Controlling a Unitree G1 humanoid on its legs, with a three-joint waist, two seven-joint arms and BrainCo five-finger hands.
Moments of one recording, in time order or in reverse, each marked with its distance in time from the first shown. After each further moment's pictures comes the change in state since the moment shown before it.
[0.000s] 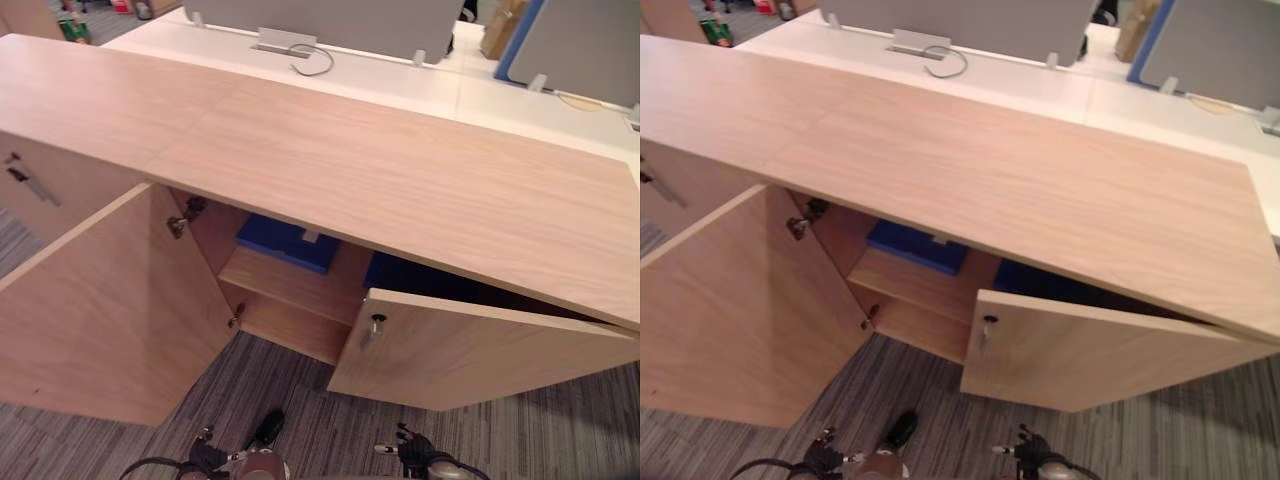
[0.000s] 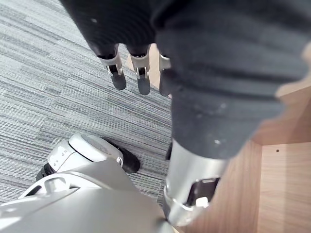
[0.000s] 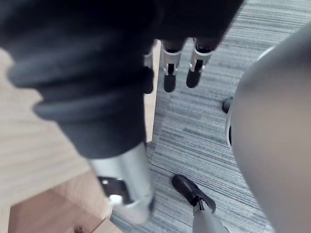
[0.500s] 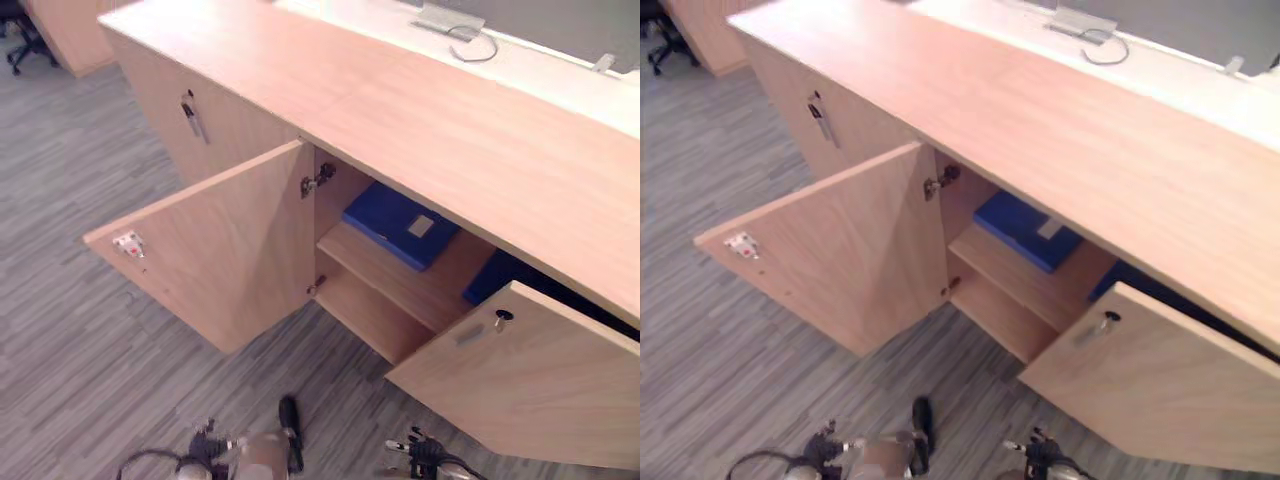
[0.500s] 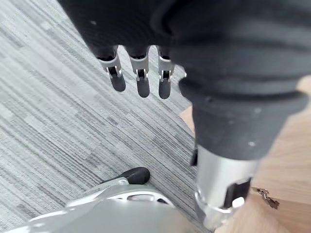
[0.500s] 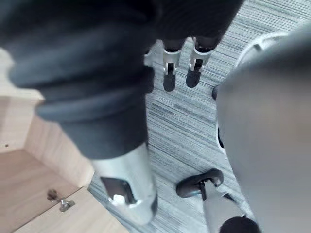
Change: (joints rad) left arm 0.007 0.018 -0.051 -0.009 -0.077 0.029 -0.012; right arm 0.007 -0.006 -0.271 0.012 0.014 0.025 -0.005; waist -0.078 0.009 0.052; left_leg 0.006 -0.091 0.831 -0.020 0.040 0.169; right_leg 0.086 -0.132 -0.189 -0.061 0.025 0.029
